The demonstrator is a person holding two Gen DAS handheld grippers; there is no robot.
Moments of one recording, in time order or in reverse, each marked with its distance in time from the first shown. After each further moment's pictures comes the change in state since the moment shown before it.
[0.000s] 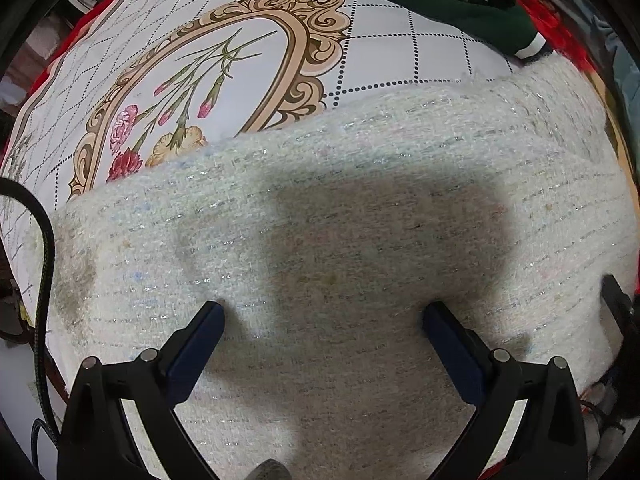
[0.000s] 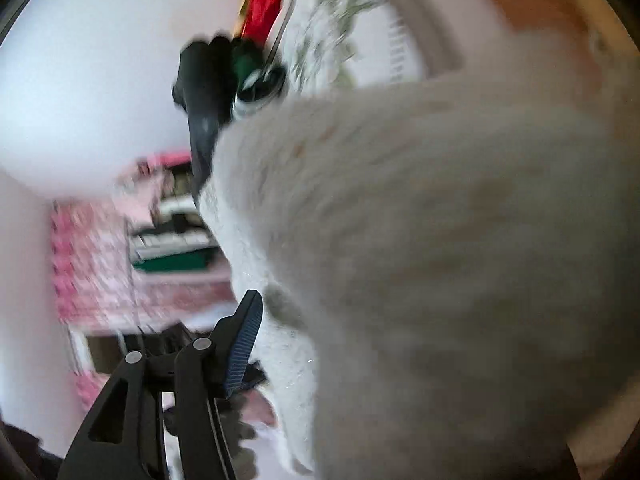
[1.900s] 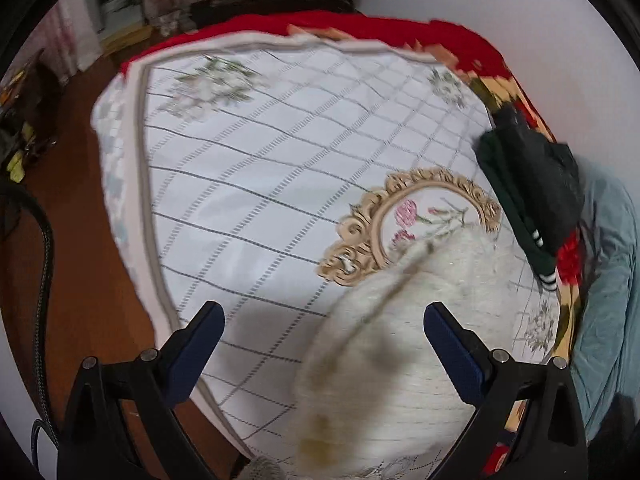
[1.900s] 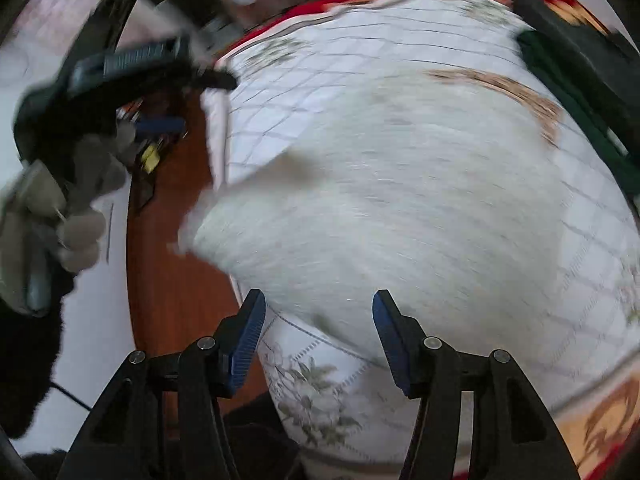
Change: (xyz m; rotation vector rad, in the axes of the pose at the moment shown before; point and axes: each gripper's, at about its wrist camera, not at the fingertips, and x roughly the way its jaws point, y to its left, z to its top) left arm -0.121 0.280 -0.076 -0.536 -0.243 -0.170; right arm 0.119 0.294 -0.275 -1.073 0.597 -0.567
